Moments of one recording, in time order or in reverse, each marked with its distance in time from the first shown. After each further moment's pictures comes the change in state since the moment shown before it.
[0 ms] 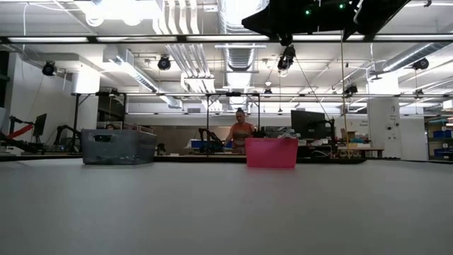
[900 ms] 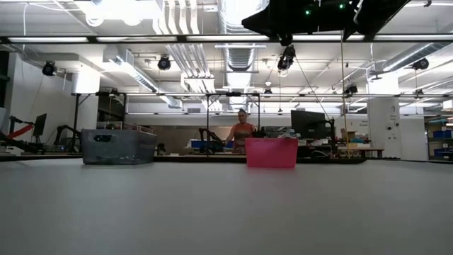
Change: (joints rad) left arm 0.000 0.002 -0.174 0.178 0.001 0.019; right arm 0.000 0.000 0.000 0.000 0.000 -0.003
